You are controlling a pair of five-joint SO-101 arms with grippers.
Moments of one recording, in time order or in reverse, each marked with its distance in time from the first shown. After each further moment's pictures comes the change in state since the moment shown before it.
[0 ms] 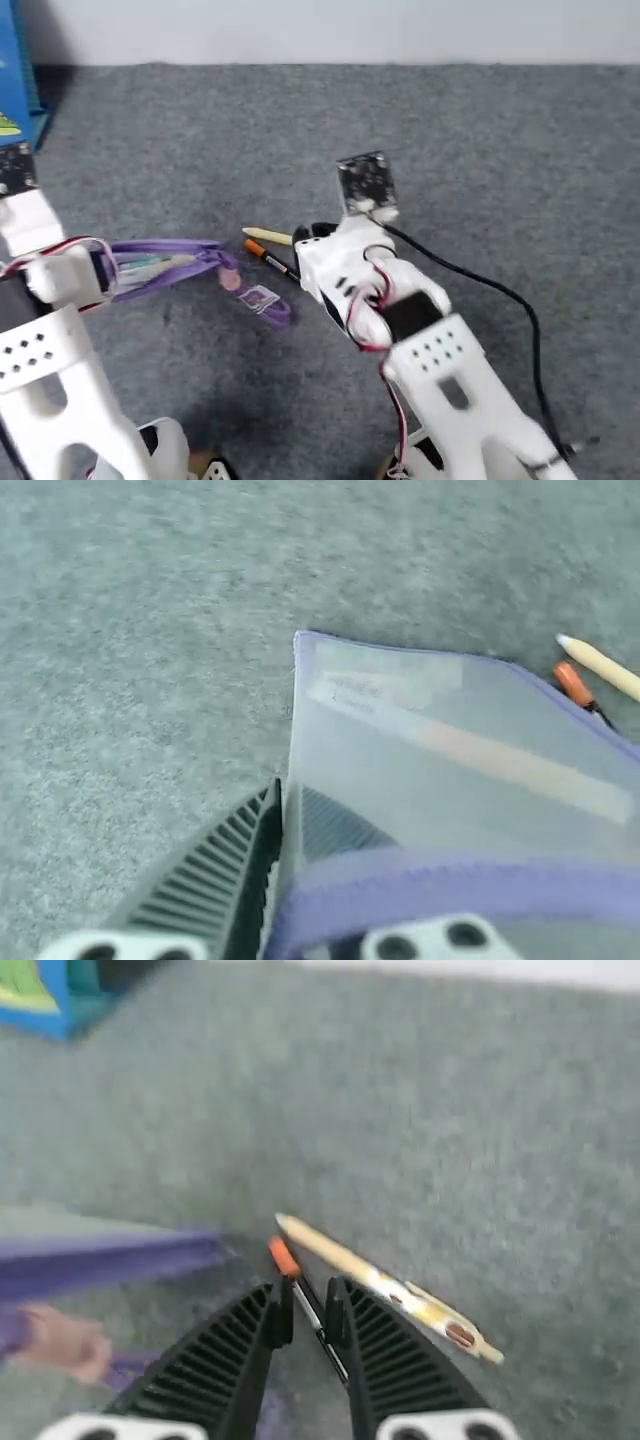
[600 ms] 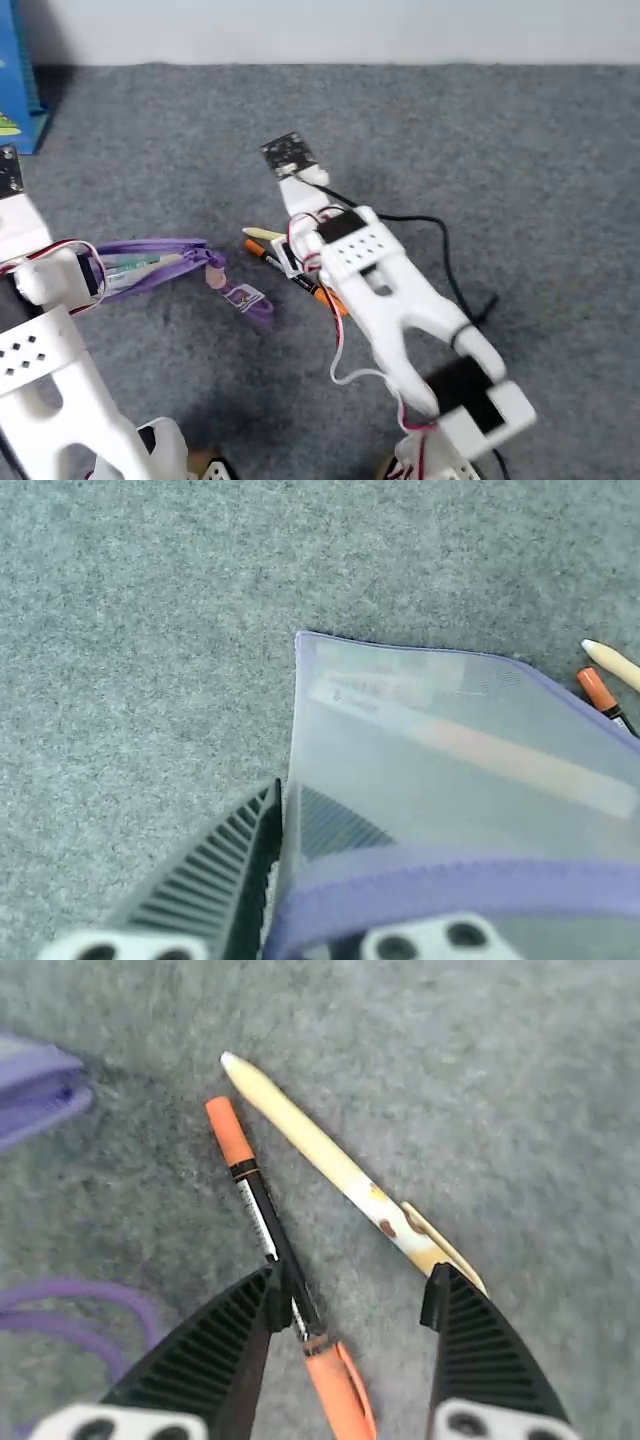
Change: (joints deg) left arm -1.8 0.2 0.0 0.0 -1.7; right arm -0.3 42.9 -28.9 10.7 12.1
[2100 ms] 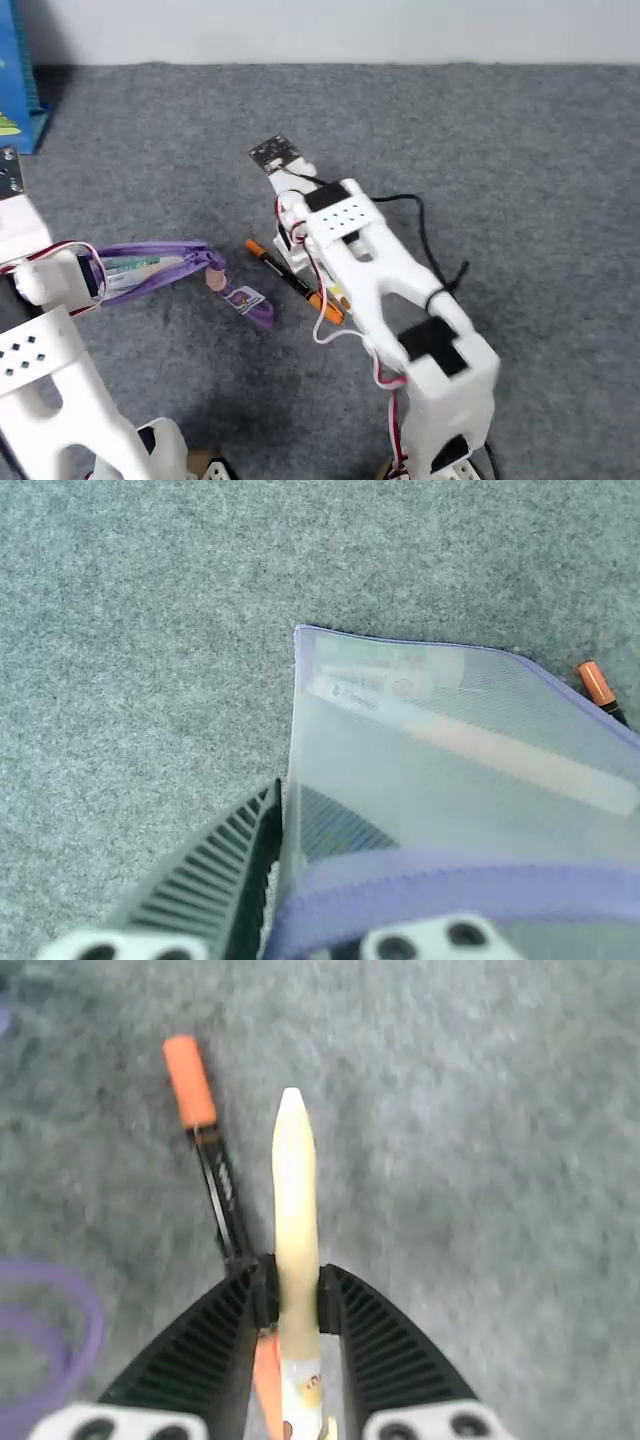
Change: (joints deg) left arm 0.6 0.0 0.0 0.9 0.0; right arm 1.8 9.1 -12.7 14.1 6.1
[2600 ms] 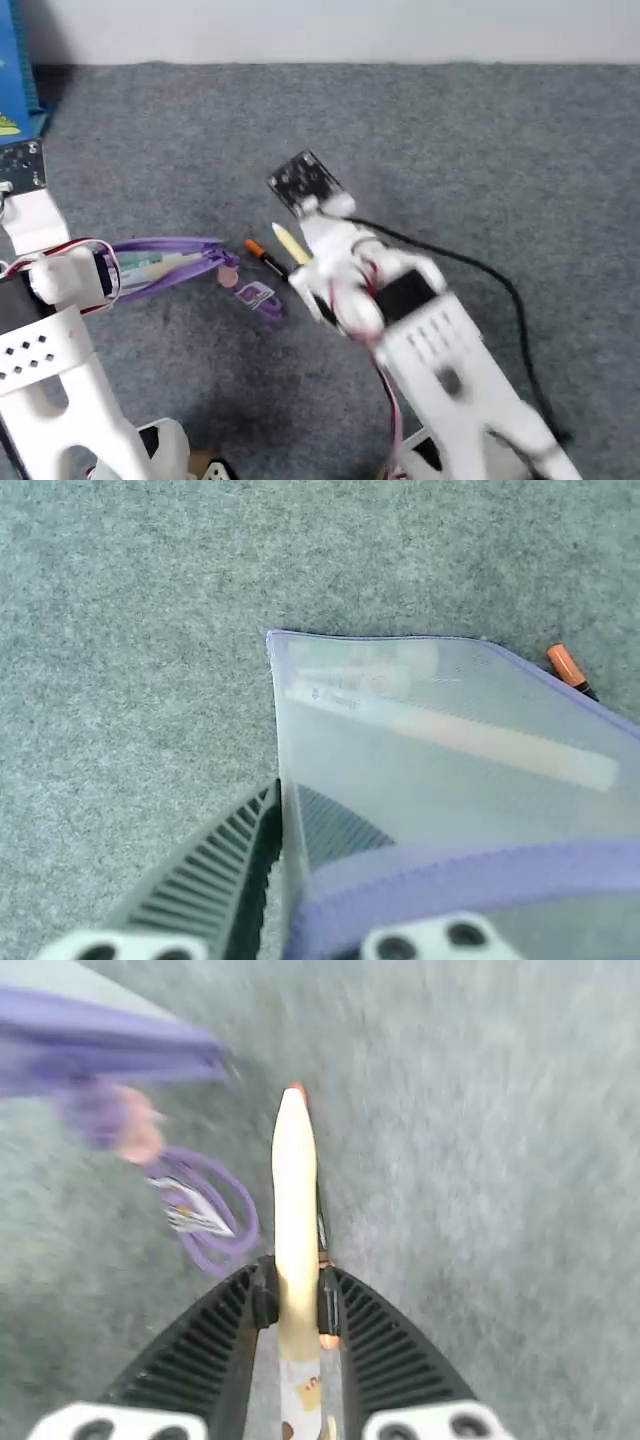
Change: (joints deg) left arm 4.3 -0.1 -0.1 0.2 0.2; right arm -6.1 -55.9 29.8 0.5 -0.4
